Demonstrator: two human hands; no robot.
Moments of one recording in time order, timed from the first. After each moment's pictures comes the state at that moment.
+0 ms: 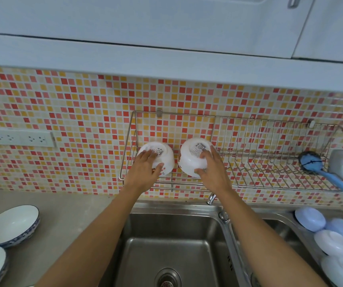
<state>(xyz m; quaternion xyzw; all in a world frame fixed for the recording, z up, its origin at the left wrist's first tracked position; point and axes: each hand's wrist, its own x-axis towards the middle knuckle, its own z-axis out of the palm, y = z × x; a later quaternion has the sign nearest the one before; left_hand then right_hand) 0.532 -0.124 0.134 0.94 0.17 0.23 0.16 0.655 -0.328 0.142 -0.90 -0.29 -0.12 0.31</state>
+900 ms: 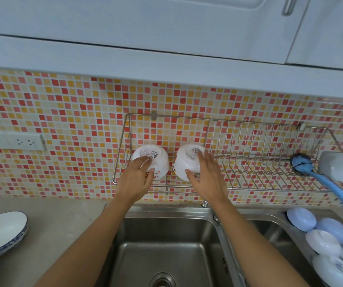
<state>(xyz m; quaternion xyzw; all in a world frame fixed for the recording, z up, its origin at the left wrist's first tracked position) 0.517 -0.126 0.128 0.94 0.15 0.29 0.12 0.644 -0.334 0.132 -0.91 -0.30 -0.18 0.22</state>
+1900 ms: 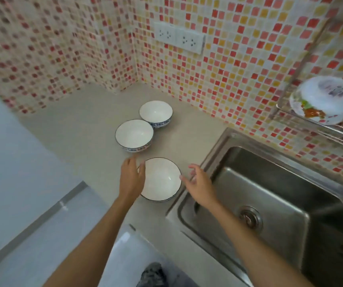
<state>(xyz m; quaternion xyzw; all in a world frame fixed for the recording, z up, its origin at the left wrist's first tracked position) 0.147 -0.069 -0.037 0.71 0.57 0.29 0.29 0.339 -0.167 -0.050 -0.77 -0.44 0.30 0.34</state>
